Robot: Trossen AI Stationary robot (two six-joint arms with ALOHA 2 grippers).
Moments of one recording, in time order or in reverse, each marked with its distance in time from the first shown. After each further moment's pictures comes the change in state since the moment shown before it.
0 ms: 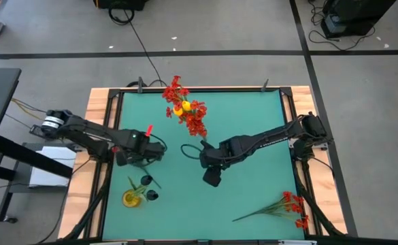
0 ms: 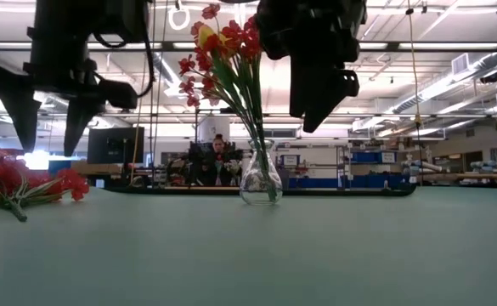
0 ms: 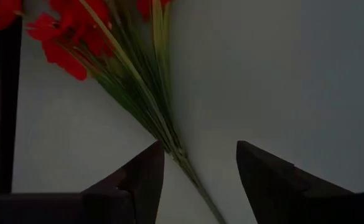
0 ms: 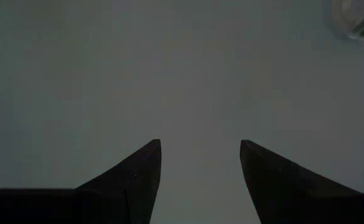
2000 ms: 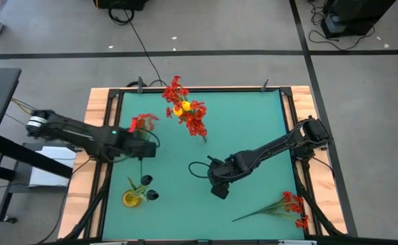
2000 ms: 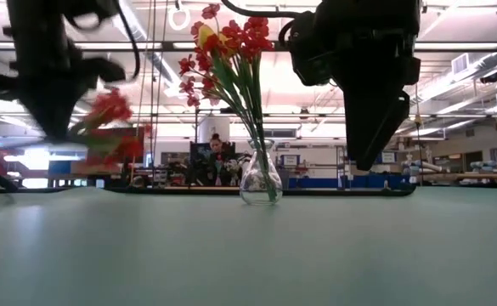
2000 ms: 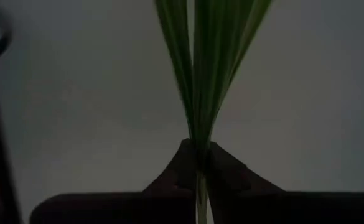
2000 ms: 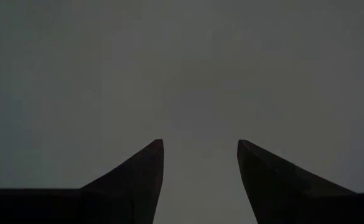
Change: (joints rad) left arm -0.012 -0.251 -0.121 0.072 -0.107 0.310; right arm 0.128 -0.003 -0.165 0.083 -0.008 0.173
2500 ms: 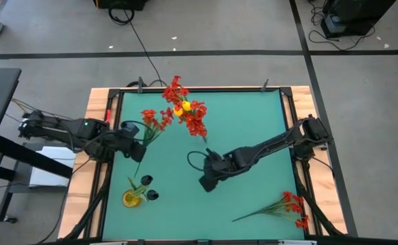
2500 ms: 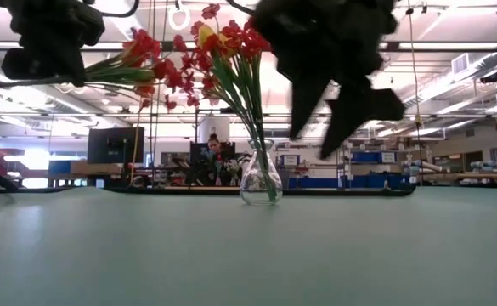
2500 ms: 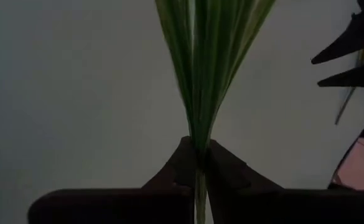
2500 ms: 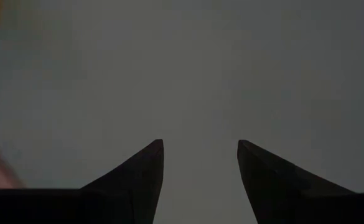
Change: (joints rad) left arm -0.025 -0.311 0.039 0.111 0.008 0.530; right arm -0.036 0.000 0.006 0.149 0.029 0.337
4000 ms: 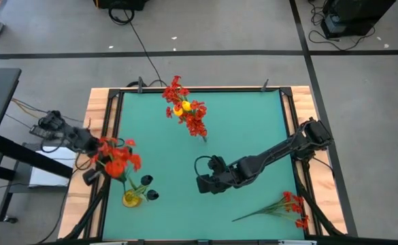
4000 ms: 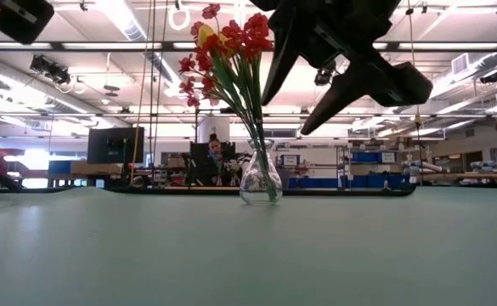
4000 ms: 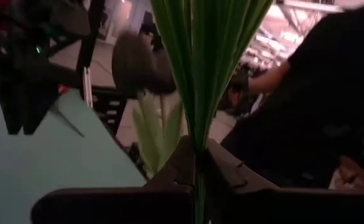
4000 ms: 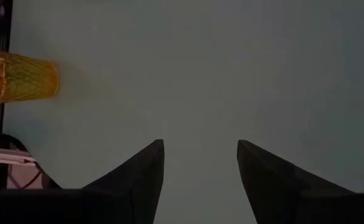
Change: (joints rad) left arm -0.352 -0.668 -0.532 0.885 0.366 0.772; right arm 0.107 -0.008 0.005 0.124 0.202 0.421
